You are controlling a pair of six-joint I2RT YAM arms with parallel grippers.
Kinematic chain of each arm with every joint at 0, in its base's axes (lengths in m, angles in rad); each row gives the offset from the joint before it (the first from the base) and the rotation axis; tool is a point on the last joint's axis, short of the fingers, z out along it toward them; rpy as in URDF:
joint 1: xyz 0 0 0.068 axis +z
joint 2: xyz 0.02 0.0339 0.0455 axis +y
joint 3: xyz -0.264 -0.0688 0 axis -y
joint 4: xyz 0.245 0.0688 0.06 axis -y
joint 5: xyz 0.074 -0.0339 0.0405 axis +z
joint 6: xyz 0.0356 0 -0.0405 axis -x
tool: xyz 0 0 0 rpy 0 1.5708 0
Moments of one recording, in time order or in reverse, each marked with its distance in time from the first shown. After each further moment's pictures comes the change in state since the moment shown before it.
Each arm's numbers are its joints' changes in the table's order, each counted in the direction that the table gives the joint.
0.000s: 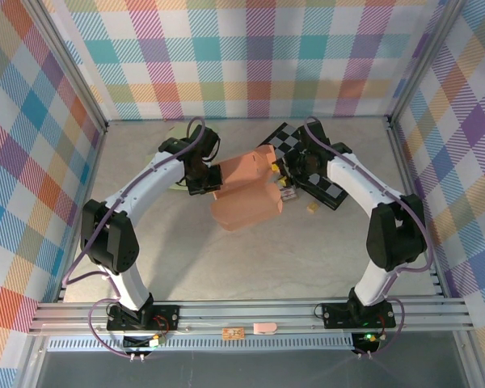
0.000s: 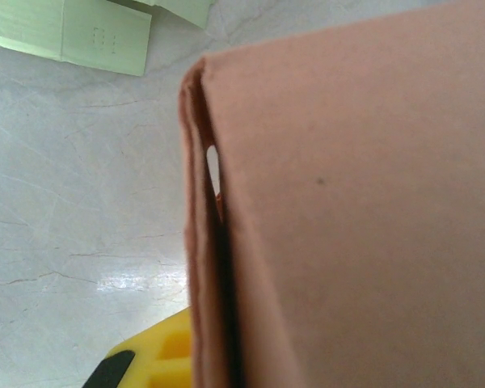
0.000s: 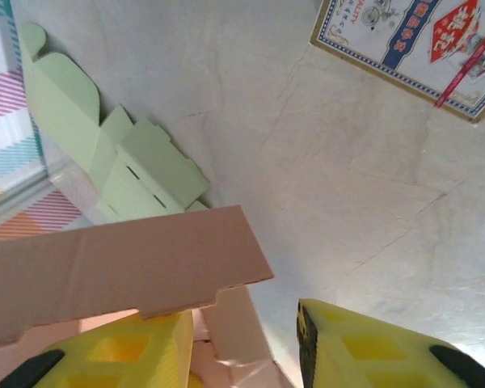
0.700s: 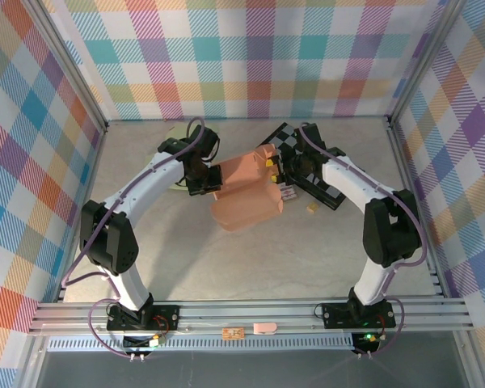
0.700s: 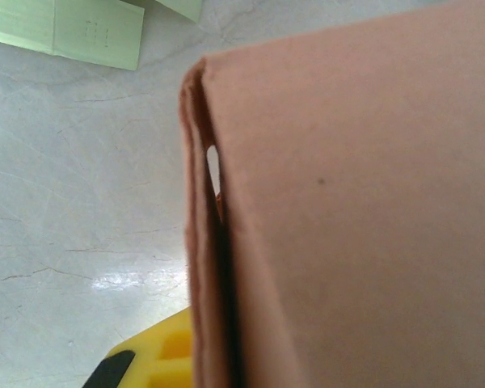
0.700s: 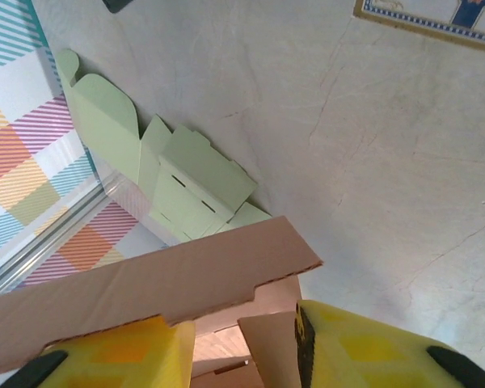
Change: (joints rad) left arm -0.001 -0.008 -0.002 -0.001 -0.015 0.000; right arm 0.031 0.037 -0.055 0.184 0.034 -0.233
